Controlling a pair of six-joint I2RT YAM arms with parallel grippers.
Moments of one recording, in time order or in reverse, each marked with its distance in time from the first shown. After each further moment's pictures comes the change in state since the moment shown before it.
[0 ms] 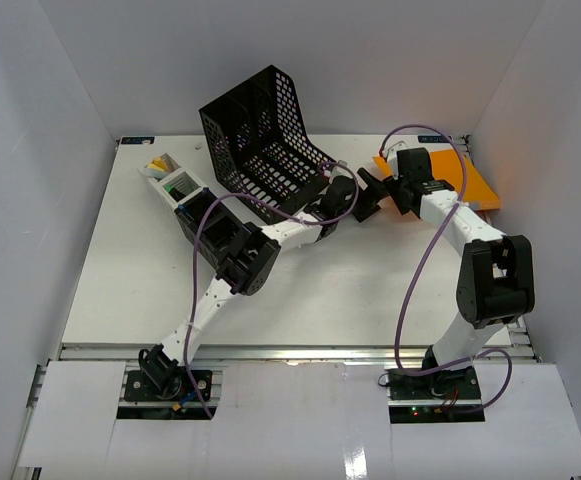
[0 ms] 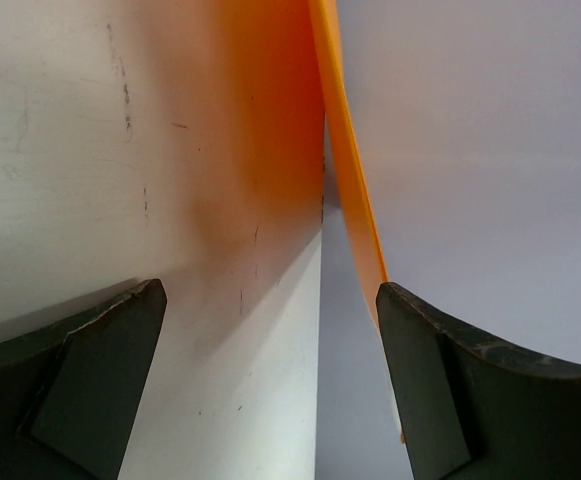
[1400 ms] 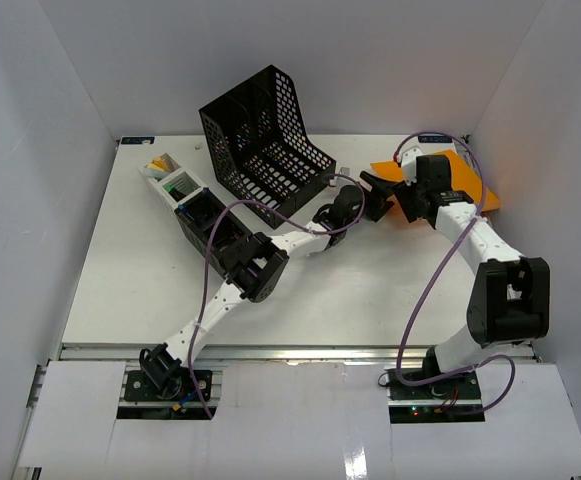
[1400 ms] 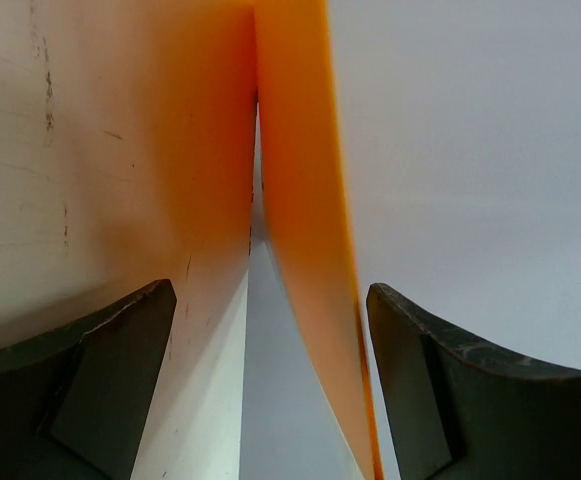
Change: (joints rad) left arm -0.042 0.146 0.154 0.137 -0.102 -0.203; right arm -0.071 -0.145 -0.114 0.008 -0.129 -0.015
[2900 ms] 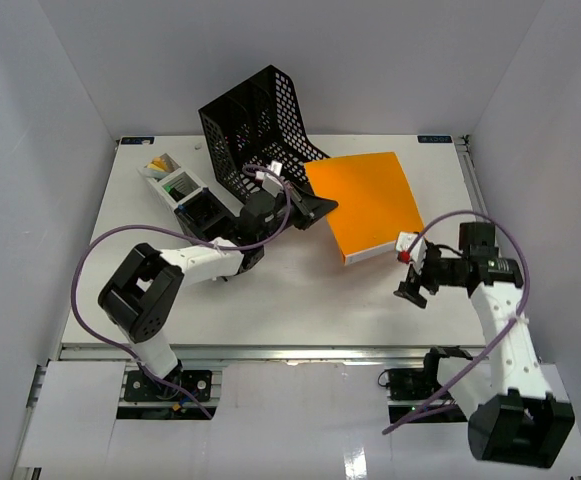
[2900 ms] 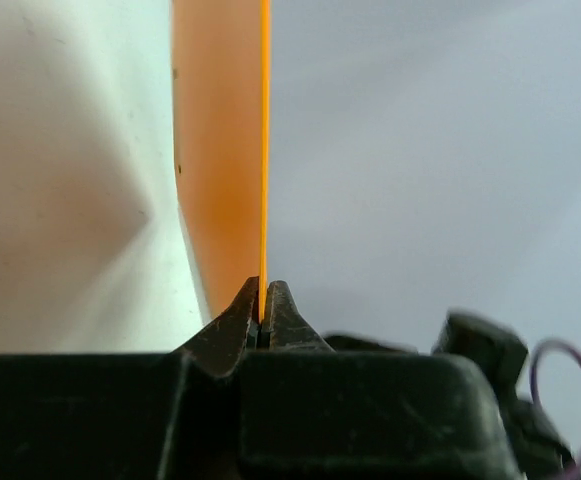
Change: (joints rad) left arm 0.123 -1.201 -1.406 0.241 0.195 0.300; right arm -0.198 -0.712 -0.388 -0.584 -1.103 -0.762
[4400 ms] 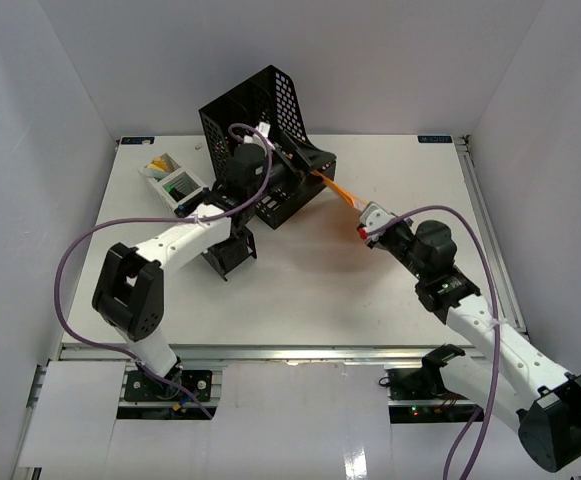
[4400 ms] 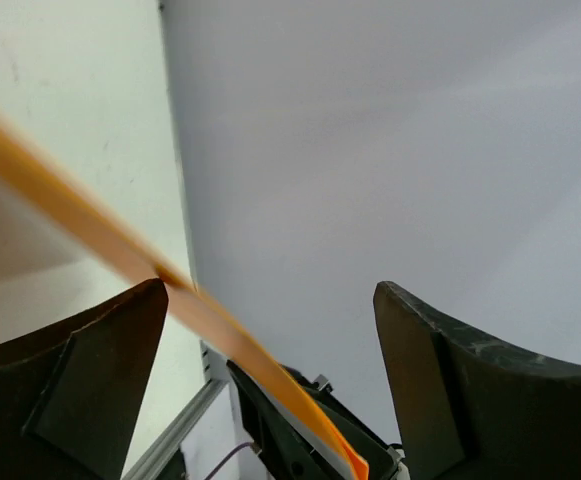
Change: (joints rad) left arm 0.104 -0.006 0.315 -0.390 0.082 -0.092; right arm 0.554 0.043 -0.201 1.164 0.695 0.475
